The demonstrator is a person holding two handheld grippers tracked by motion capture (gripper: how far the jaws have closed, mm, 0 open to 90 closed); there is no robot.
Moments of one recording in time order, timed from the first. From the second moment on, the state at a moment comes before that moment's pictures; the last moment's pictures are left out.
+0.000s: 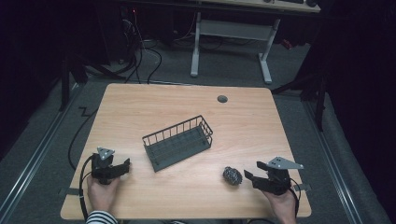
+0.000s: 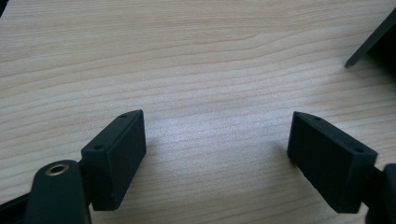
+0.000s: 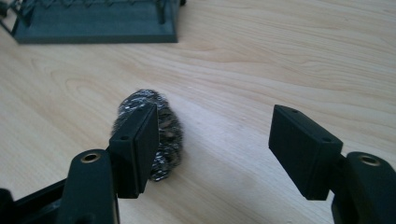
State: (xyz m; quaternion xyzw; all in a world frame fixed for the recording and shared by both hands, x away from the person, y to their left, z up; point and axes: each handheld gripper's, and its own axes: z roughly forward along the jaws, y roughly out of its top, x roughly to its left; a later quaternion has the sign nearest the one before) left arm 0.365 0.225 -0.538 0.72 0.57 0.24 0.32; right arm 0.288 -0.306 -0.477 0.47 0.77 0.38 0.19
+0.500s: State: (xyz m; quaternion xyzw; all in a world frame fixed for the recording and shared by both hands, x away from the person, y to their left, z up) left arm 0.364 0.225 -0.538 0.72 0.57 0.24 0.32; right arm 0.299 -0.267 -0.492 0.43 0.81 0.36 0.15
